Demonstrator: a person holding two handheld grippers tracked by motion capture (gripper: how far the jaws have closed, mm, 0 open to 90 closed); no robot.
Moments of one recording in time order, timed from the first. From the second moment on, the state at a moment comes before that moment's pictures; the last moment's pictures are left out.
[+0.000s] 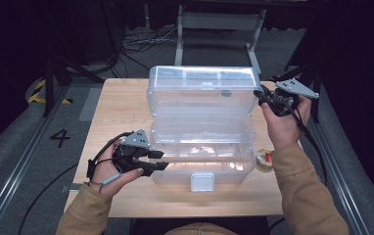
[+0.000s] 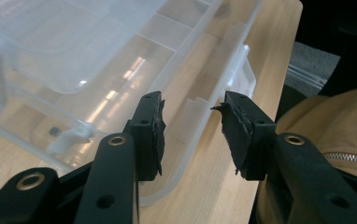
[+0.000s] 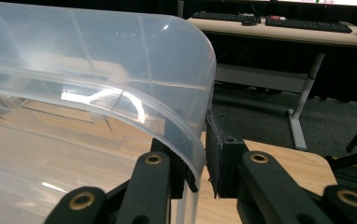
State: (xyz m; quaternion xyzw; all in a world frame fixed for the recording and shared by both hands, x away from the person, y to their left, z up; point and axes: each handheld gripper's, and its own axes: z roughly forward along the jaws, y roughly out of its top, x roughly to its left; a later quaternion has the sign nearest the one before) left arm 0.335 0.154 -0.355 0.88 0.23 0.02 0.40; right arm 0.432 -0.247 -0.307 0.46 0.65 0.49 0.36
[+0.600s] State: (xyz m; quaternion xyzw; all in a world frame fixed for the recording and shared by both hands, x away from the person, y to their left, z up) left arm 0.346 0.134 -0.378 0.91 0.21 -0.01 0.35; right arm 0.437 -0.249 -0.304 0.47 0.66 0.48 0.34
